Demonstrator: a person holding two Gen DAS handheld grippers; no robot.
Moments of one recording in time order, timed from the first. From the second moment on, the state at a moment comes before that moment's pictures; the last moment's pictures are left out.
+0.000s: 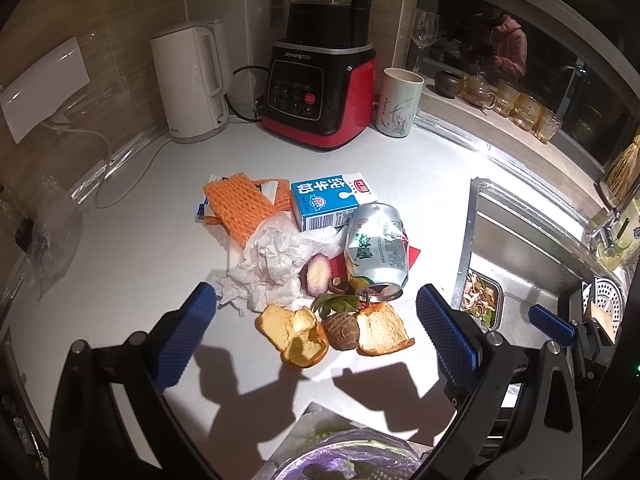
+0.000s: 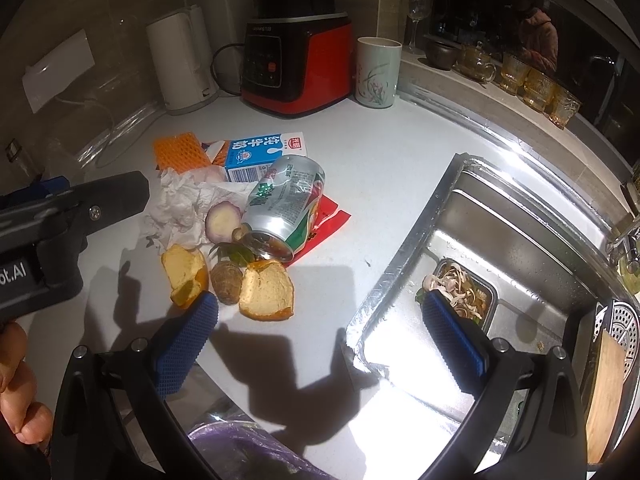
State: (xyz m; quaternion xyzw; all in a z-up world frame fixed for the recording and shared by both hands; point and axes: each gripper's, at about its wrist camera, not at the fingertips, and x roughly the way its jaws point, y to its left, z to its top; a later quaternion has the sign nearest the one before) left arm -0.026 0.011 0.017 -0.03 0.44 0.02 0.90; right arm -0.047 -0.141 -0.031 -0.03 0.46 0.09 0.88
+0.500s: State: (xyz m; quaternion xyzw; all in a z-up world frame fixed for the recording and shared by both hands) left arm -0.030 0.011 0.012 -0.03 0.44 0.02 0.90; right arm -0.047 -0.140 -0.033 -0.04 0.47 0.09 0.88
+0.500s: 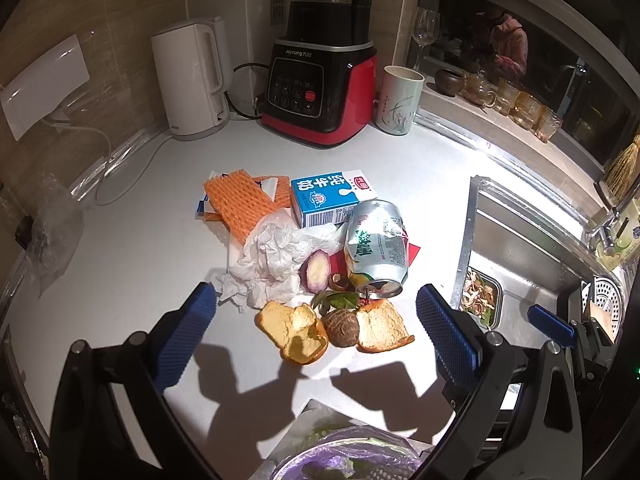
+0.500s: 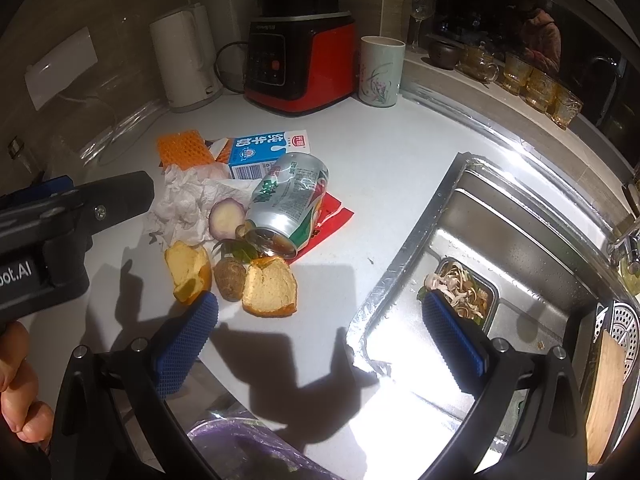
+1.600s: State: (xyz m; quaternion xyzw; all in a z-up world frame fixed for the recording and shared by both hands) left arm -0.021 0.011 0.012 -0.03 0.45 0.01 0.89; right arm -0.040 -0.139 -0.032 -0.04 0.47 0.10 0.88
